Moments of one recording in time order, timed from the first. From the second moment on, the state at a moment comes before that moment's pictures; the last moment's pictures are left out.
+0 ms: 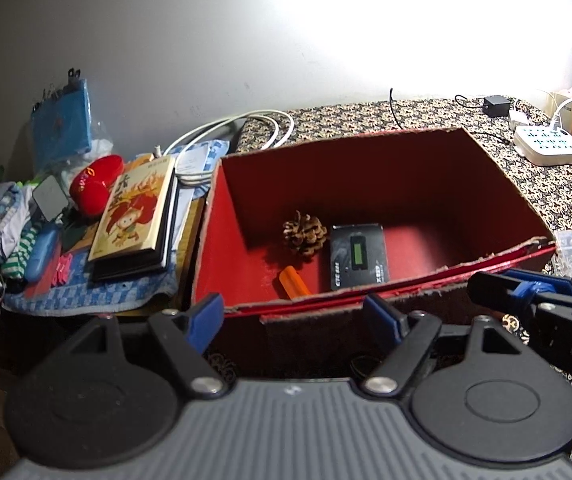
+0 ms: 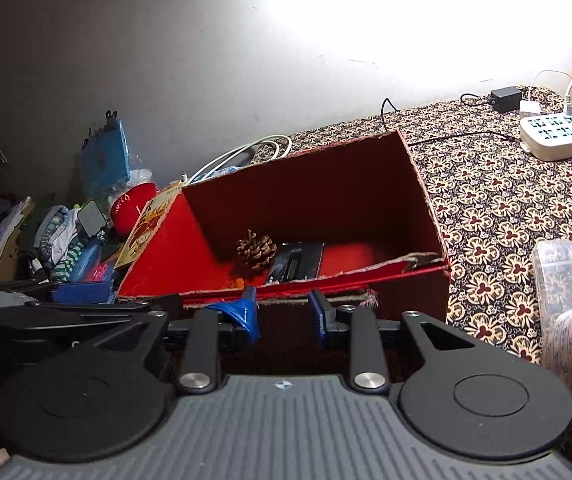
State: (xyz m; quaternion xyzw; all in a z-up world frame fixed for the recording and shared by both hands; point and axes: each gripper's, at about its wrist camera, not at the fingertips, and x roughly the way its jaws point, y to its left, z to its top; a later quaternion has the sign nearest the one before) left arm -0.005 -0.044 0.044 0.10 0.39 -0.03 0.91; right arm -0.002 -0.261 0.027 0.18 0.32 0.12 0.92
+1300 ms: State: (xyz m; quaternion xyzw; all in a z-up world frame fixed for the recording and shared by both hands) left arm -0.059 0.012 -0.063 0.03 0.47 -0.14 0.87; right arm -0.005 -0.242 -0.056 0.17 0.43 0.14 0.87
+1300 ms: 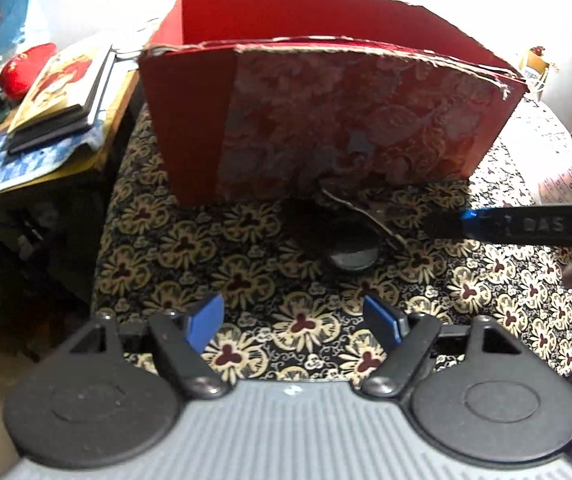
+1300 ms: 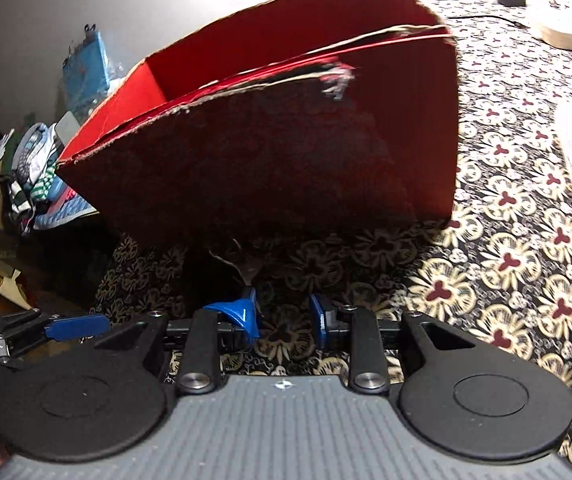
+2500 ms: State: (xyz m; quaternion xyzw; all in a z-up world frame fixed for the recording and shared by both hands) left arm -0.035 0.006 -0.078 0.02 0.48 -0.21 0.85; right arm 0.040 -0.210 -0.085 0.25 0.51 0.27 0.78
